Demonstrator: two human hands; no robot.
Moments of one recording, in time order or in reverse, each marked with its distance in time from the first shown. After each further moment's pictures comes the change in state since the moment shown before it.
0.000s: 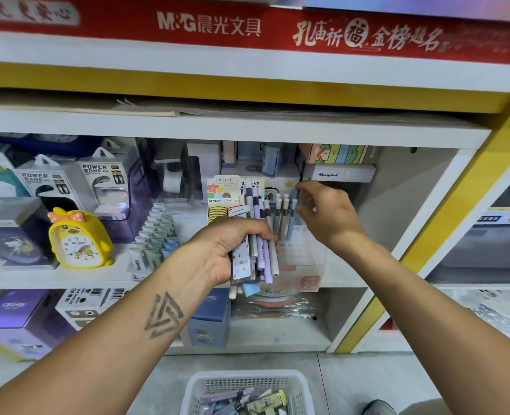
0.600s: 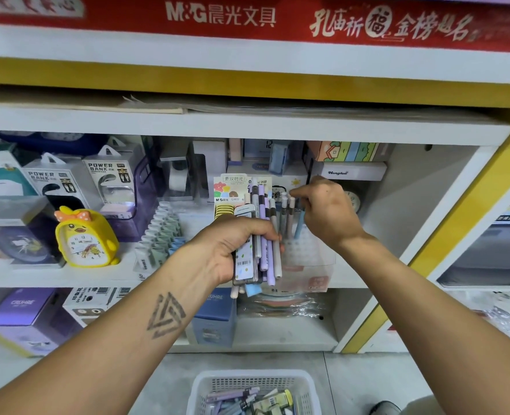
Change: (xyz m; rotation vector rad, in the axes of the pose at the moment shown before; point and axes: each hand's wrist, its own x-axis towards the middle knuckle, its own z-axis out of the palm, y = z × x) left_hand 0.003 0.002 -0.007 -0.005 -0.011 0.029; right_hand 0.013 -0.004 0.015 -0.161 0.059 -0.169
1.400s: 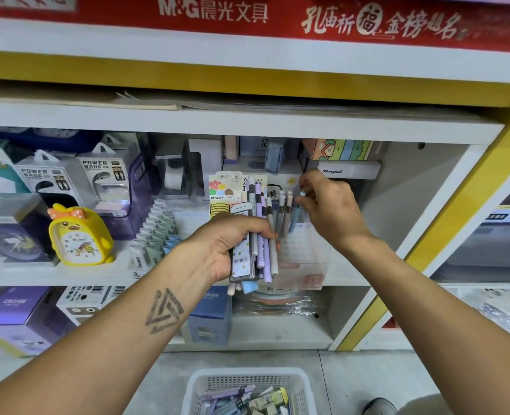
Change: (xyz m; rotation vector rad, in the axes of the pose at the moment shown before) left_hand 0.001 -0.001 0.003 0.004 0.013 0.005; right_hand -0.009 0.006 -0.009 0.156 0.087 0.004
